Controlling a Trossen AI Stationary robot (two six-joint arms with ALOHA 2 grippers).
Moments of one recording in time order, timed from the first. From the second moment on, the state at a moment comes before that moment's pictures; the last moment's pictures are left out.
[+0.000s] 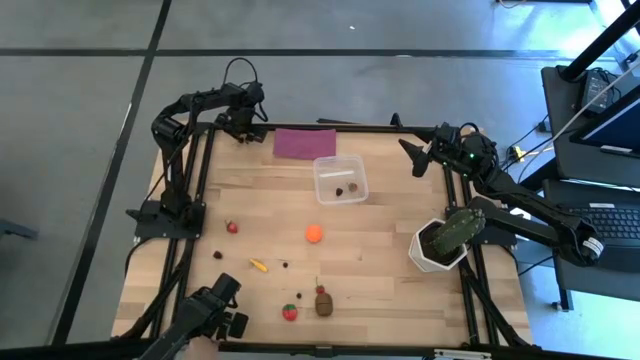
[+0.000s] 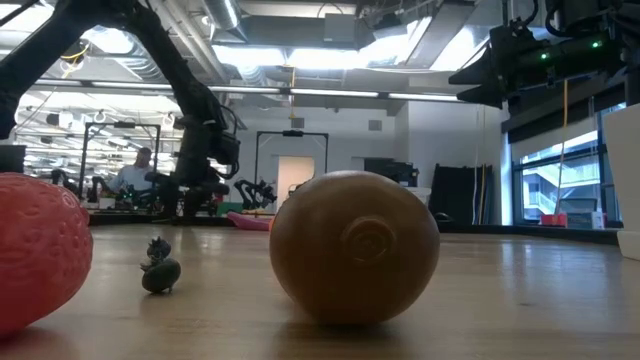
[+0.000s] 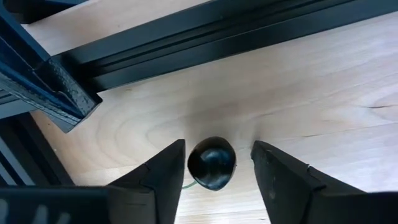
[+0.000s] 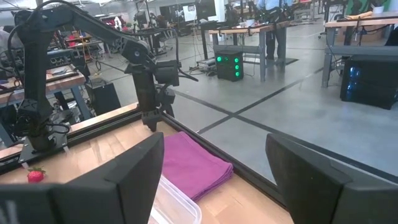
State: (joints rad) left arm 1.09 2.02 1.36 -0.95 -0.13 -0.22; right arm -0.75 0.63 0.38 0.21 -0.16 0.15
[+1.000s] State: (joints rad) left arm 1.09 2.02 1.36 -0.99 -0.14 -0.14; right arm -0.75 0.63 0.38 0.21 -0.16 0.15
